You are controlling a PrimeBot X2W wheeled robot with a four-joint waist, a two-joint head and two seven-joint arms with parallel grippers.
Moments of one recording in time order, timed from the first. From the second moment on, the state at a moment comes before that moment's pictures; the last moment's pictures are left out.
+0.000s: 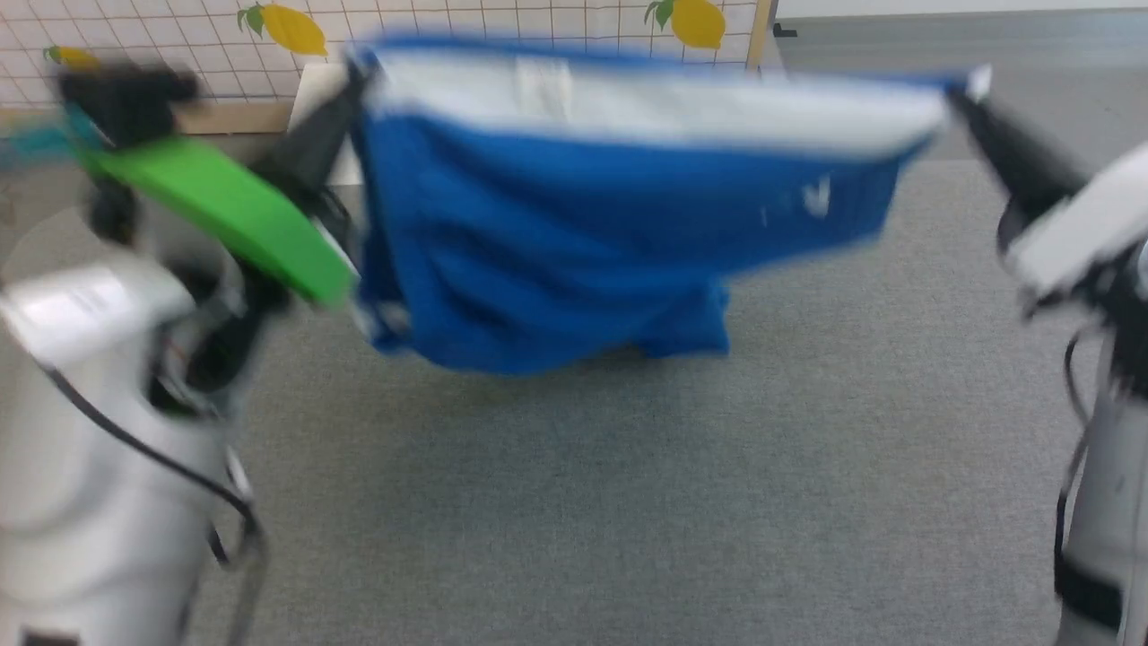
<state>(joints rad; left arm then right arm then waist) -0.61 0.35 -0.21 -0.05 -0.78 -0.10 0.32 -0.56 -0.05 -0.21 -0.08 0.63 0.13 0.73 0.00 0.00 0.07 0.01</state>
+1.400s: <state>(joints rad) -1.05 0.45 -0.38 0.52 -0.98 -0.12 -0.12 -1.32 -0.05 0.24 0.93 0.92 0.13 0.02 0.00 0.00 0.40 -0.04</state>
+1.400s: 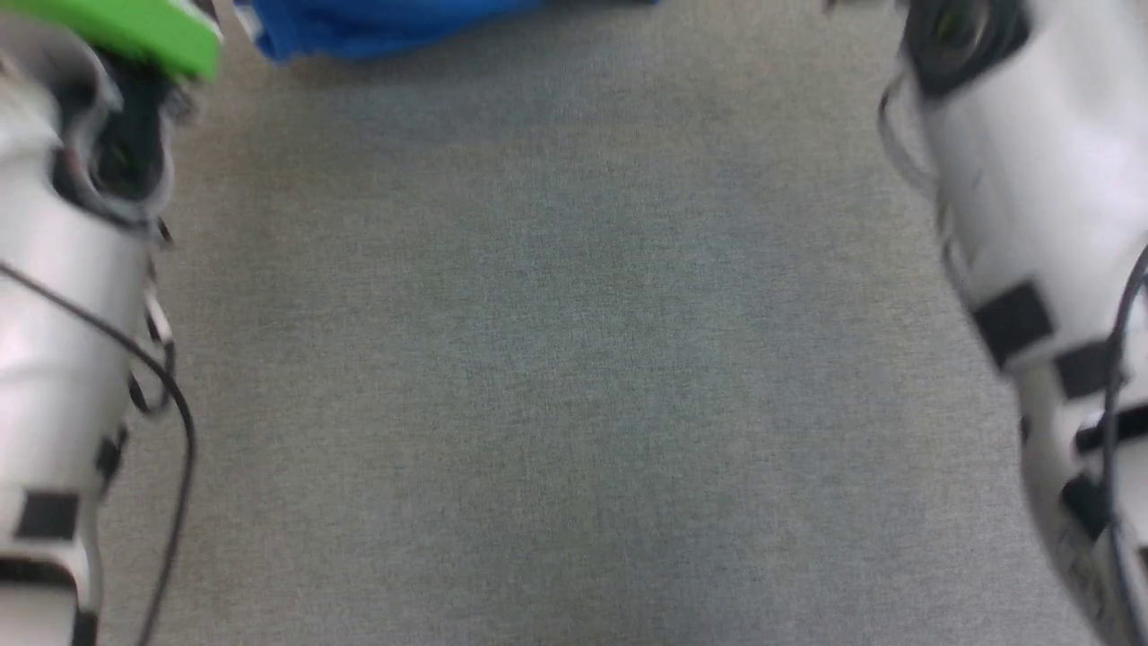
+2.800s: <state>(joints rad) 0.10 0.63 -0.51 -0.11 -1.42 0.17 0.02 0.24 -0.05 -0.23 -0.26 0.82 0.13 0.91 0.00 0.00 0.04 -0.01</state>
